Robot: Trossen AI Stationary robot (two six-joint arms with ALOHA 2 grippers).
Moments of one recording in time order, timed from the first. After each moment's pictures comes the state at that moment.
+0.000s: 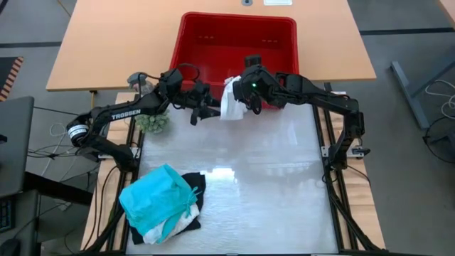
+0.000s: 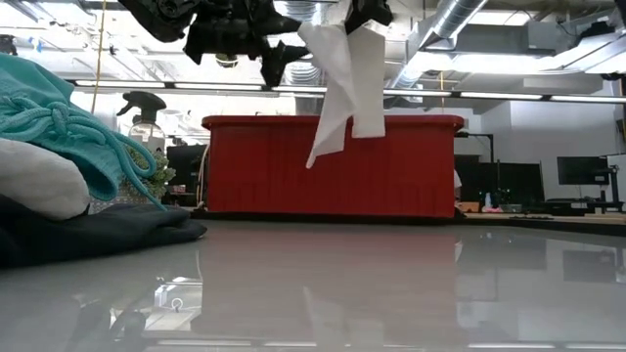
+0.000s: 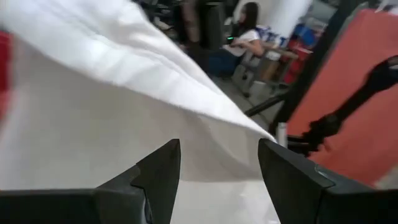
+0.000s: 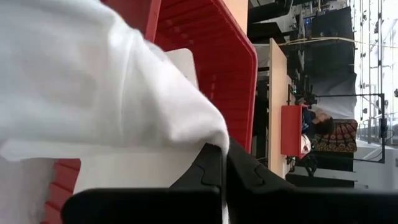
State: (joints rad) left arm 0.59 1.43 1.02 0.34 0.84 -0.25; right arm -0.19 1.75 2.06 -0.91 0.73 -0.90
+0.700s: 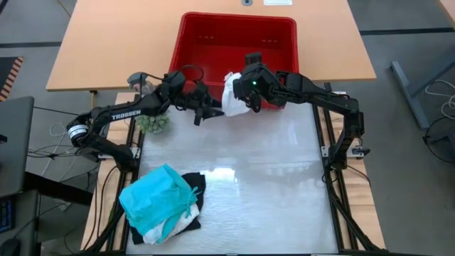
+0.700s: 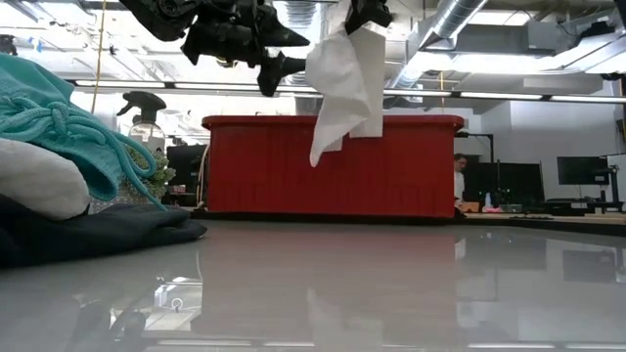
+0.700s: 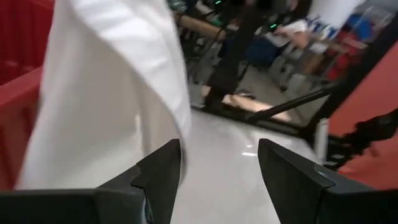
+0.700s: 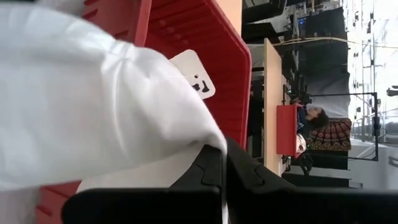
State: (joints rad) left arm 0.58 1.43 1.02 0.22 0.68 -0.22; right arm -0.21 1.75 2.06 -0.88 0.73 -0.92
